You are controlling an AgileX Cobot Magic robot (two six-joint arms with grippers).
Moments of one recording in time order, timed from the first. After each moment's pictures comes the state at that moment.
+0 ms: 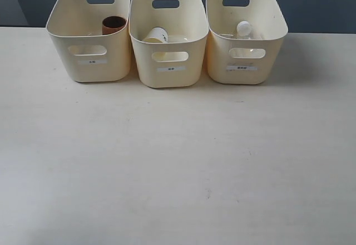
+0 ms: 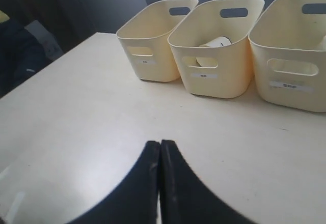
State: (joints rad) left arm -0.04 0.00 0.00 0.05 0.23 0.12; right arm 0.68 0.23 -0.47 0.03 0.60 0.26
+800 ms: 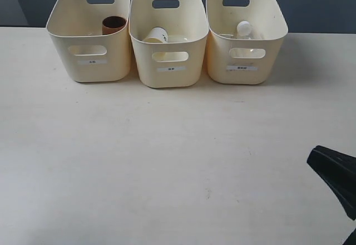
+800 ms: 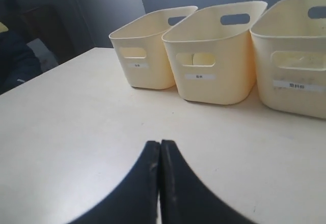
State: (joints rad) left arm -0.04 0.00 0.00 0.05 0.23 0.12; right arm 0.68 0.22 0.00 -0.03 0.01 0.27
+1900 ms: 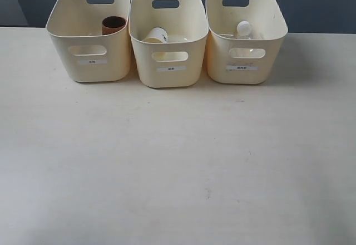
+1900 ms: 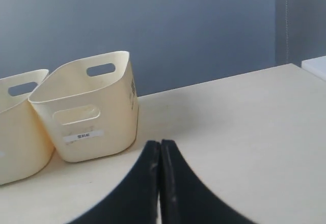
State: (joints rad) left arm -0.04 0.00 0.00 0.05 0.23 0.12; right arm -0.05 0.01 0.00 -0.05 0.18 0.27
